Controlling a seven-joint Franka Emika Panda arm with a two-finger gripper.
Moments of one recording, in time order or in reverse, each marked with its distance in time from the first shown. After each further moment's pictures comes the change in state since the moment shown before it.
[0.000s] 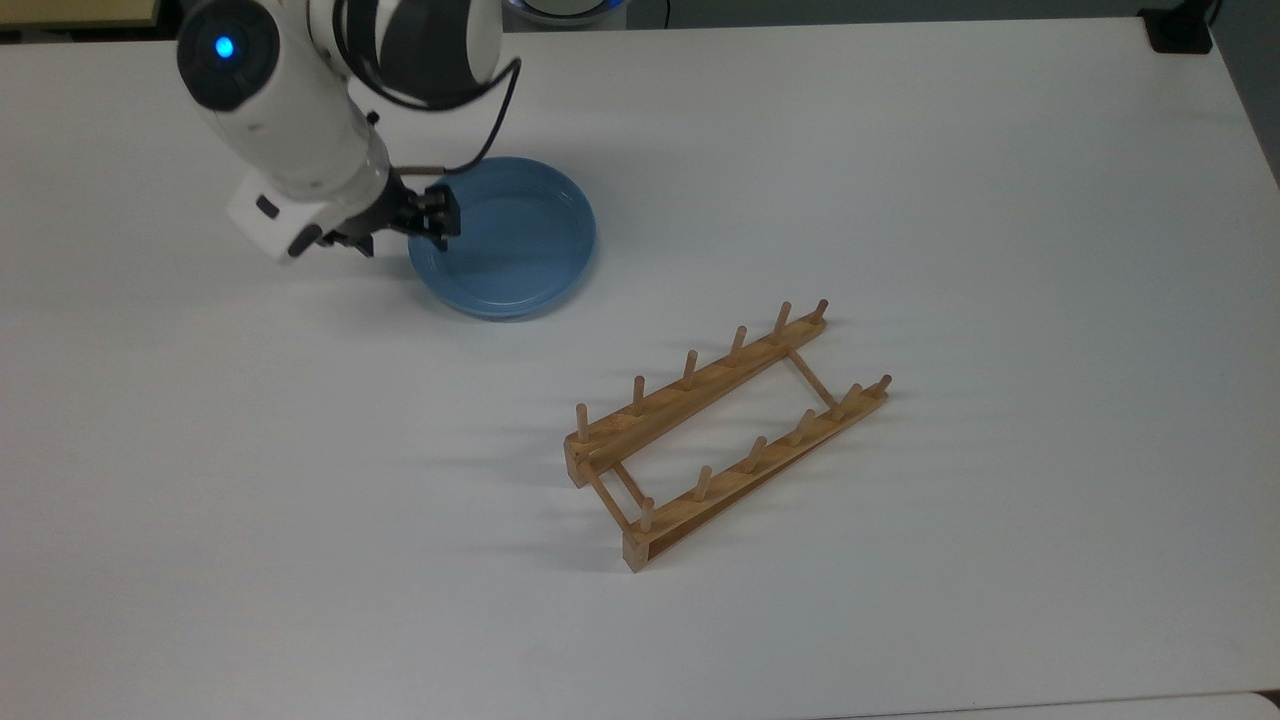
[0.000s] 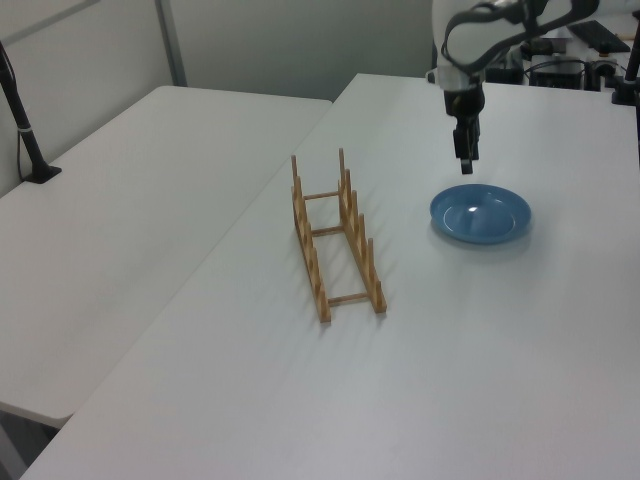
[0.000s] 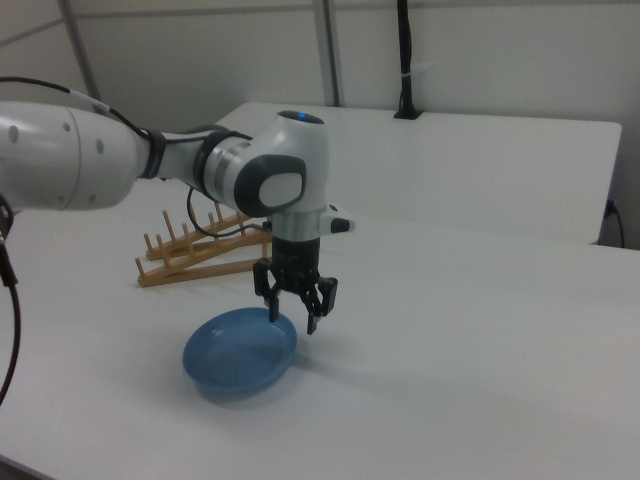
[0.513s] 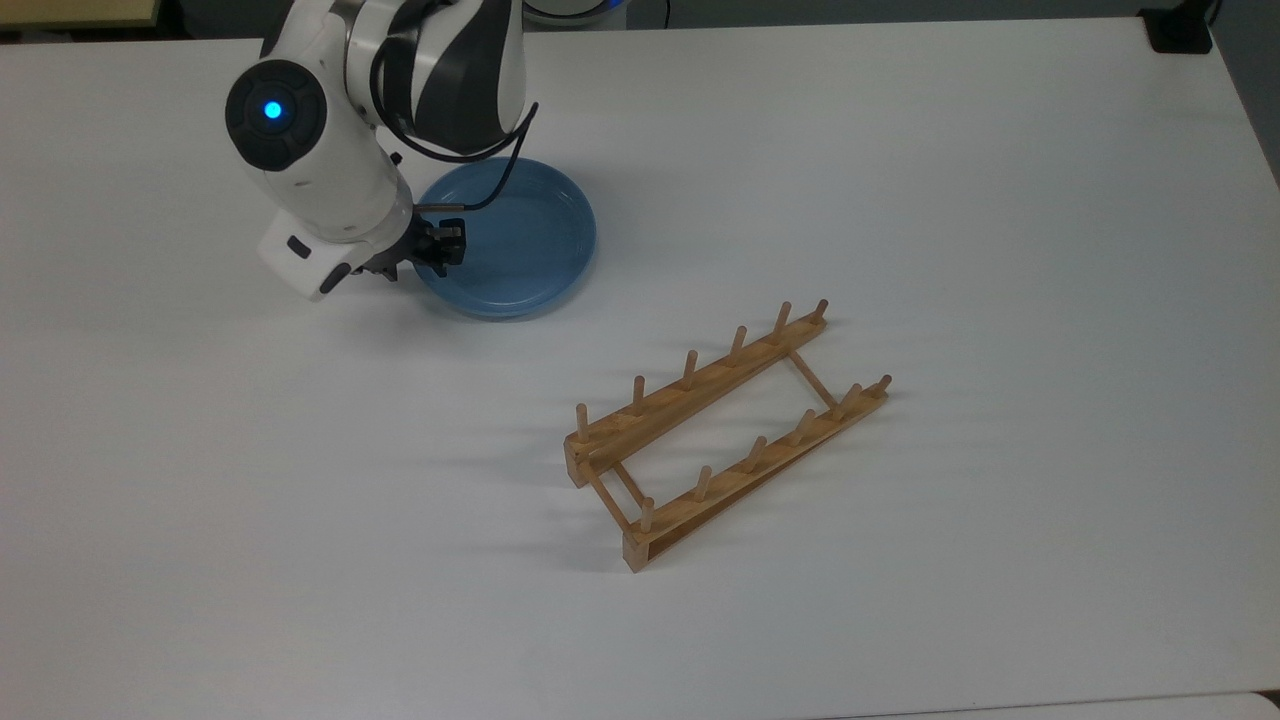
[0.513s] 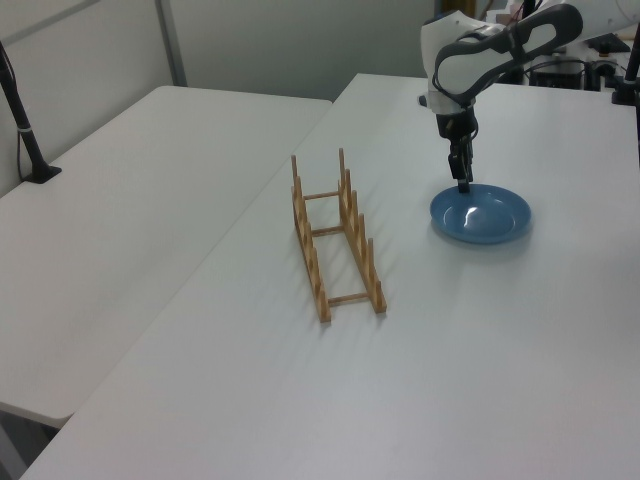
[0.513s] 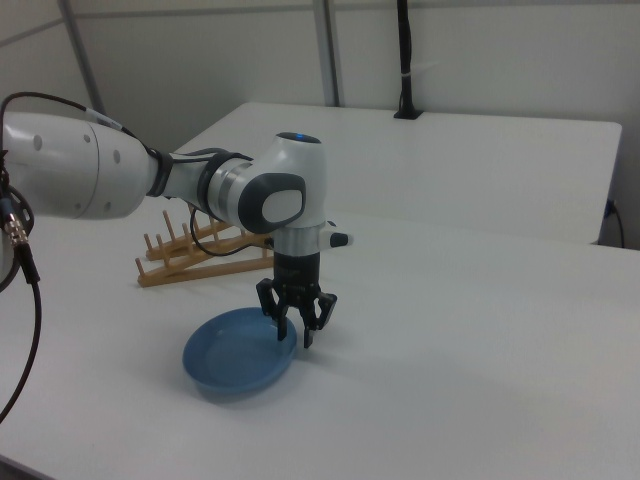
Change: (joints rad) arm 0.021 0.065 0.004 0.001 -0.027 0.047 -0.001
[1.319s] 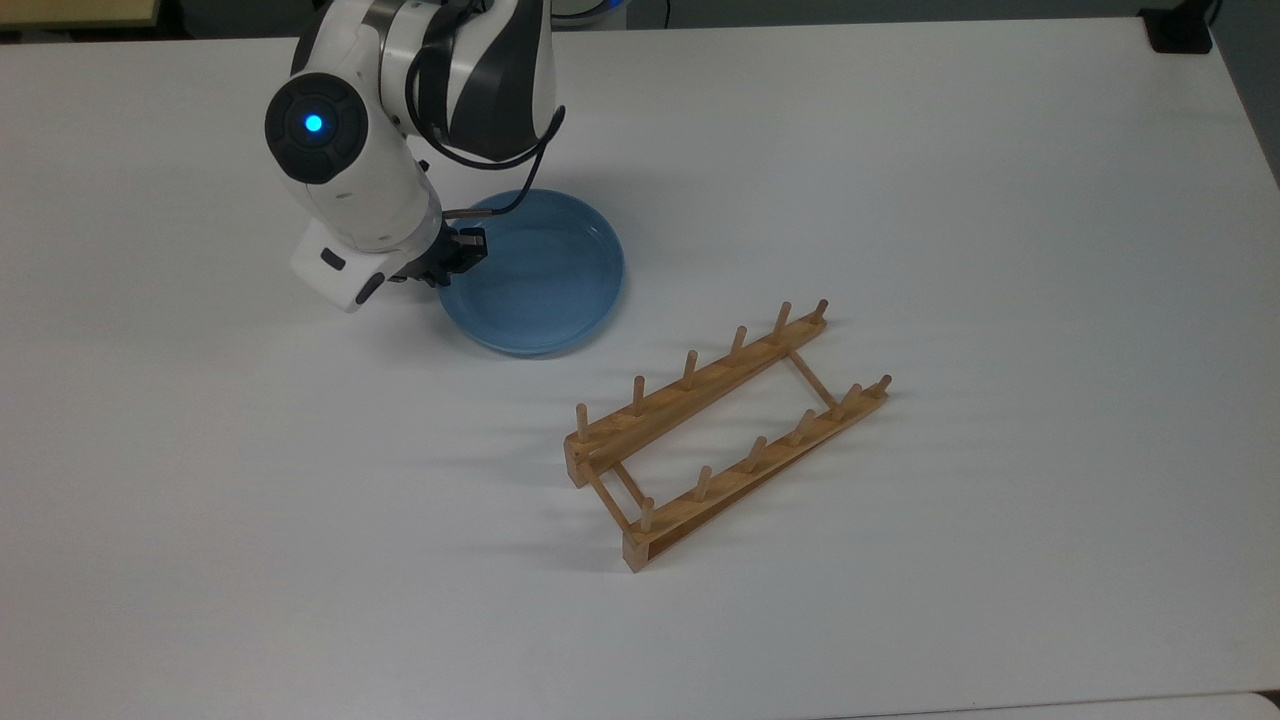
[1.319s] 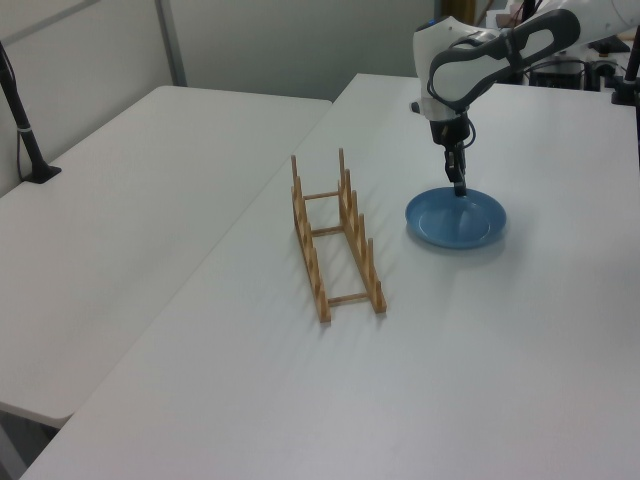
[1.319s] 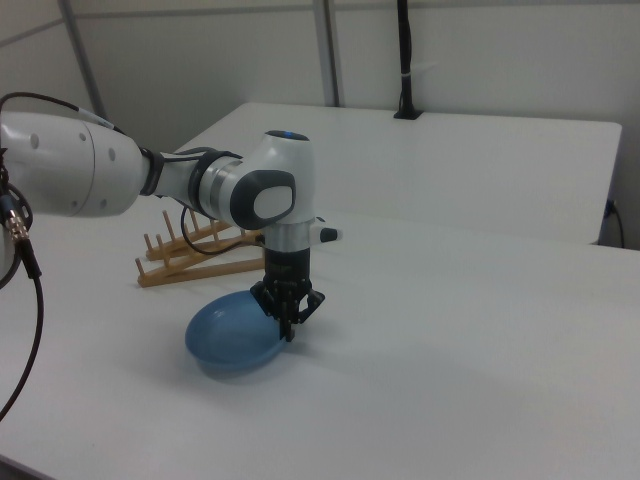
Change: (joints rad) arm 0.033 0.007 0.003 0.006 -0.002 0.001 -0.019
